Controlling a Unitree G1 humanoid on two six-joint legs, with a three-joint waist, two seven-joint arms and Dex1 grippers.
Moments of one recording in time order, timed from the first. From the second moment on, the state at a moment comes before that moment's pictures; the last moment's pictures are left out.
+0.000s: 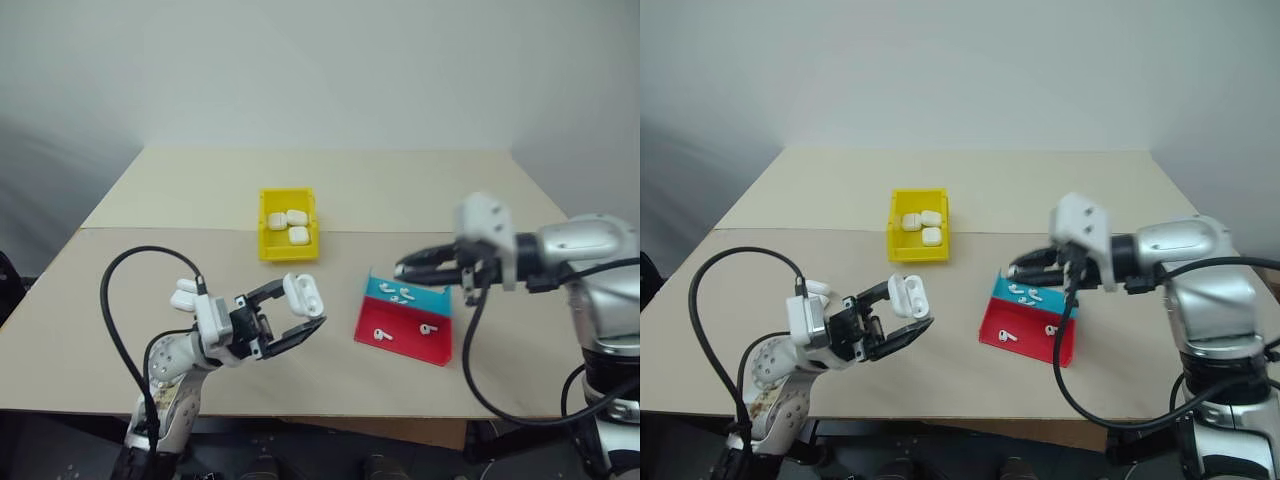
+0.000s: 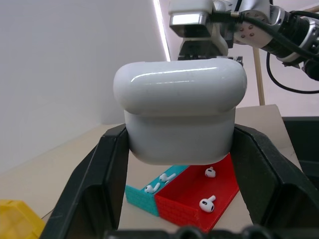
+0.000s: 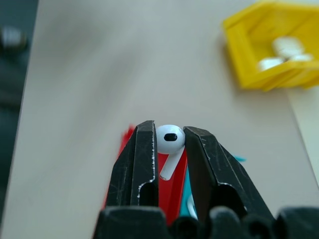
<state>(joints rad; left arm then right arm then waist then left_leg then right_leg) -0.15 0.37 -0.04 -0.23 -0.54 -0.20 -1.02 -0.66 -0.72 -0.16 -0.38 0.28 0.77 1.34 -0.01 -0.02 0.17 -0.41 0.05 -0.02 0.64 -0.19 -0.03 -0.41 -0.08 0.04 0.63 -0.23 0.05</state>
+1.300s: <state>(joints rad) -0.34 0.34 -0.12 -0.36 -0.71 0.11 -1.08 -0.43 -0.40 -0.12 -0.57 0.77 0.35 0.99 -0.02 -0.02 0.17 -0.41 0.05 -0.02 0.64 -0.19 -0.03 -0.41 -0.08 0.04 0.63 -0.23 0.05</state>
